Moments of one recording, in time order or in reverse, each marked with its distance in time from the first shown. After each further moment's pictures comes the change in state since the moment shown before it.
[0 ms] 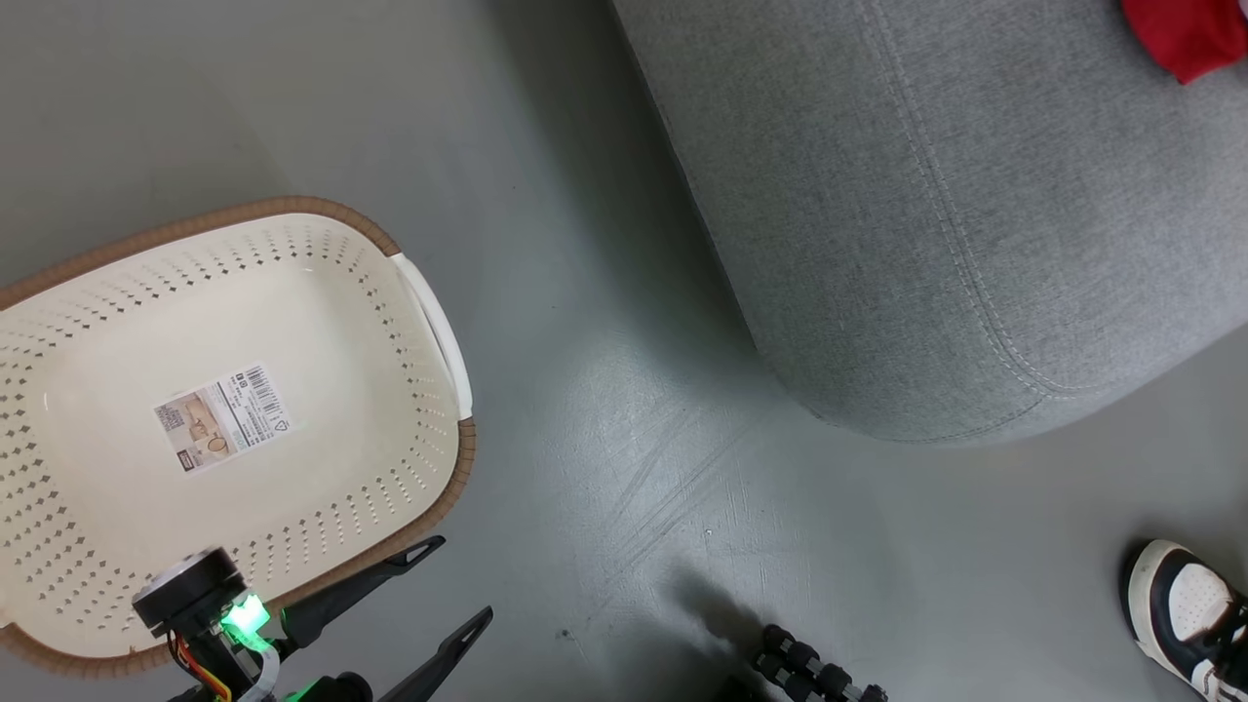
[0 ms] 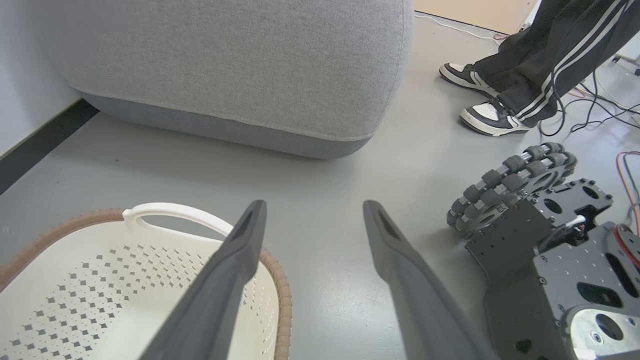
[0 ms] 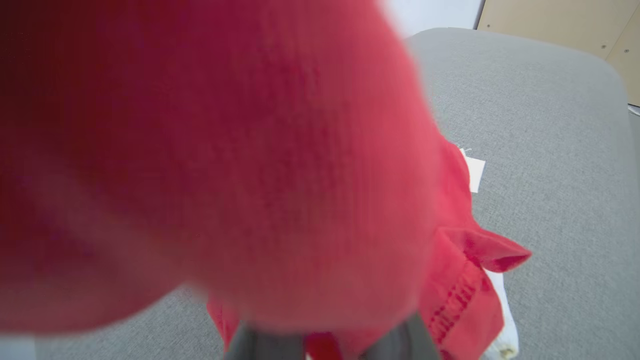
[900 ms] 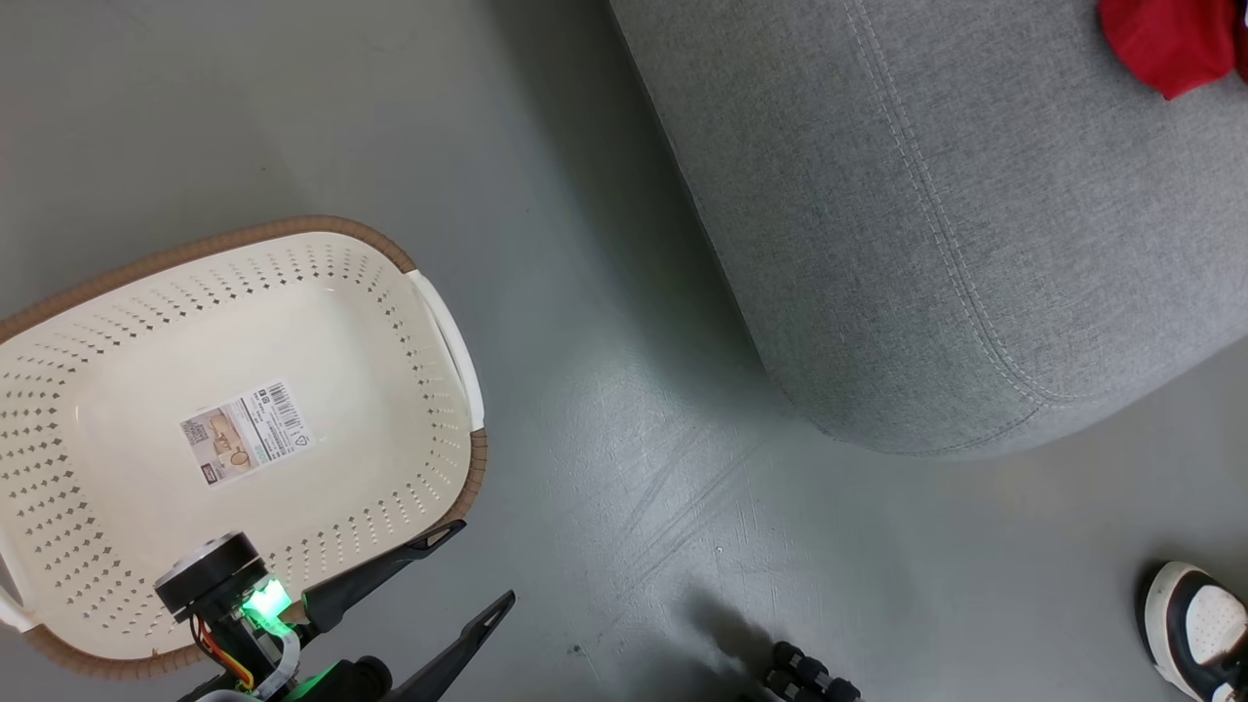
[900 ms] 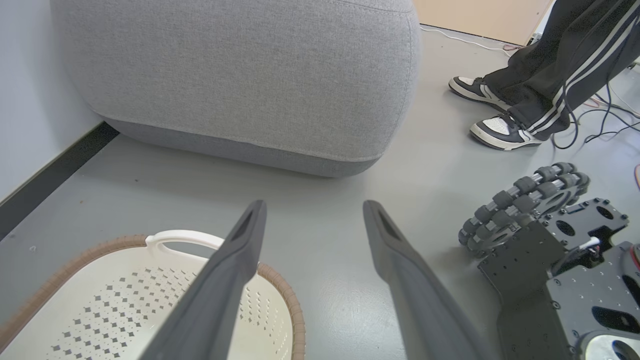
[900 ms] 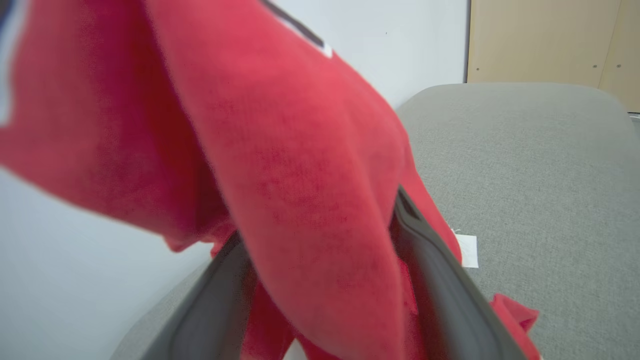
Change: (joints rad) left arm -0.034 -0.037 -0.007 0.010 -0.009 -0.002 0.000; right arm -0.165 0.010 -0.197 -0.011 -0.071 -0.001 -0.054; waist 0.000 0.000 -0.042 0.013
